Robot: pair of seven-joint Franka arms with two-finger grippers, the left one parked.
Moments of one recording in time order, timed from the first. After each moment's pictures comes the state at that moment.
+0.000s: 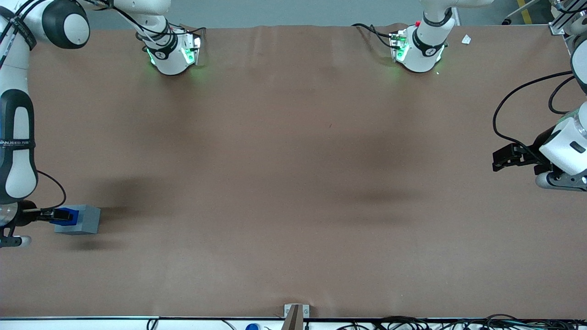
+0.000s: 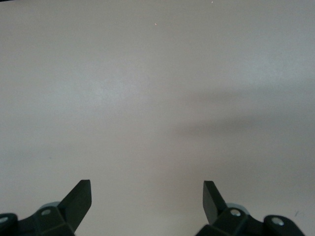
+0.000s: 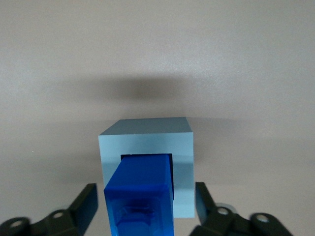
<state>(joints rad) -0.31 0.81 -0.04 -1.21 0.06 1.95 -0.37</state>
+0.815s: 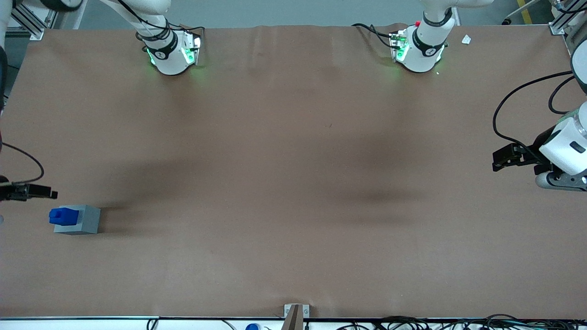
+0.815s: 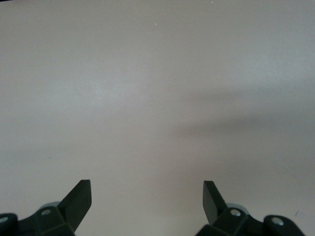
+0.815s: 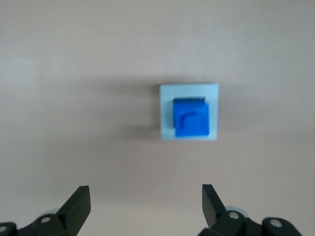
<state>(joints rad) -0.27 0.48 -0.02 -1.36 0.06 1.73 -0.33</state>
